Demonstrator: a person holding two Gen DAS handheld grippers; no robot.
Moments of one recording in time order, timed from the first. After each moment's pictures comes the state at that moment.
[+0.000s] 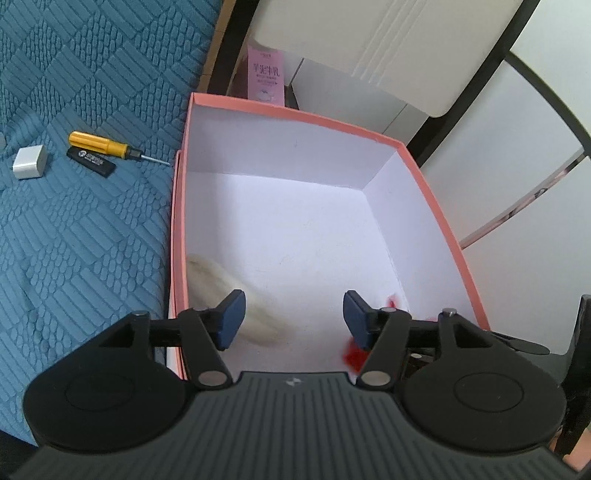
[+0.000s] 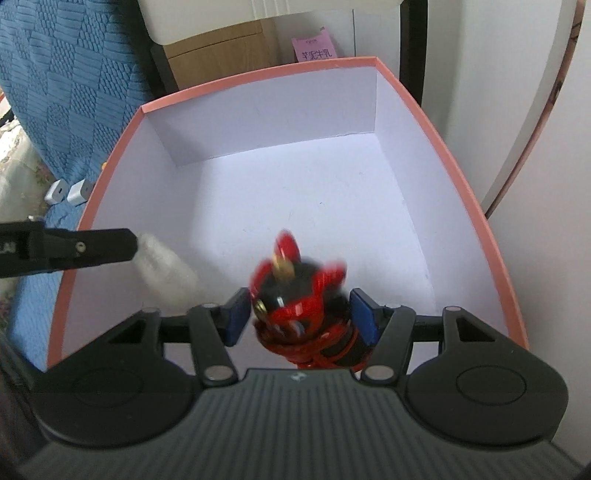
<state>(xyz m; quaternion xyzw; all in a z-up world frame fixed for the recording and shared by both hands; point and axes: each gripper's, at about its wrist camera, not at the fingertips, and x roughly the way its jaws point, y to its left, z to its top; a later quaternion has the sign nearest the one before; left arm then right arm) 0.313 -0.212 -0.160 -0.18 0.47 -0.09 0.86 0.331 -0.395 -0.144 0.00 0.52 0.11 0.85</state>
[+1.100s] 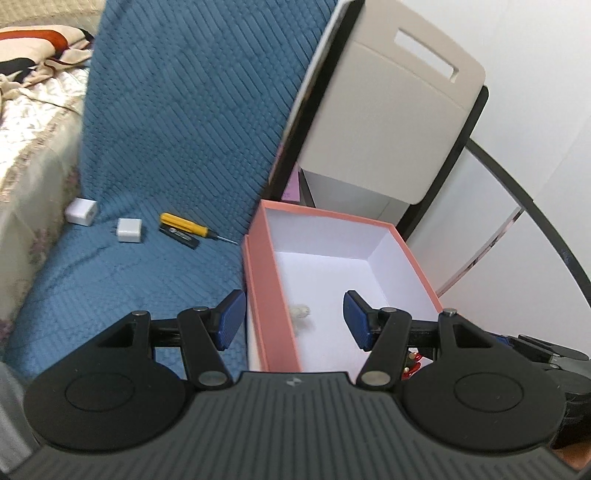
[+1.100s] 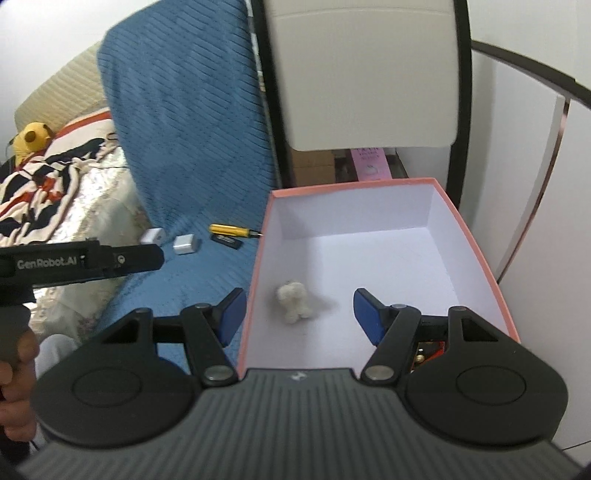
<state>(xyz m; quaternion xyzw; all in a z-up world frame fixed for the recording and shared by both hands) 0.171 -0.115 -0.043 -0.17 0.35 -0.05 0.92 0.215 -0.334 -0.013 0.01 0.40 0.17 0.90</state>
